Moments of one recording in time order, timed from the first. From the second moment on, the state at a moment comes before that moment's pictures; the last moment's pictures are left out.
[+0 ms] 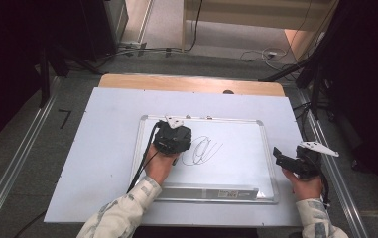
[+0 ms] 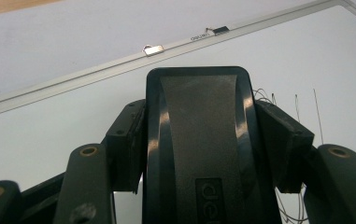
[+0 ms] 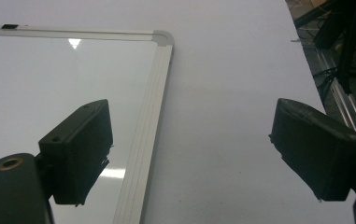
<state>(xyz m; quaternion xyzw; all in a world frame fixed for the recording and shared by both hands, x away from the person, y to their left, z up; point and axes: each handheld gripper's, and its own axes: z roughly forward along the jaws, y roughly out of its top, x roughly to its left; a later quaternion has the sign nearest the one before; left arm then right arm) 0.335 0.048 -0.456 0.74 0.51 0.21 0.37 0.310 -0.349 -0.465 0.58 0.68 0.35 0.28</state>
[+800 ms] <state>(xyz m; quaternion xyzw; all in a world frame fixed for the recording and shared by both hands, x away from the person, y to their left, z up) 0.345 0.029 -0.464 0.75 0.51 0.20 0.36 0.310 -0.349 -0.465 0.58 0.68 0.35 0.28</state>
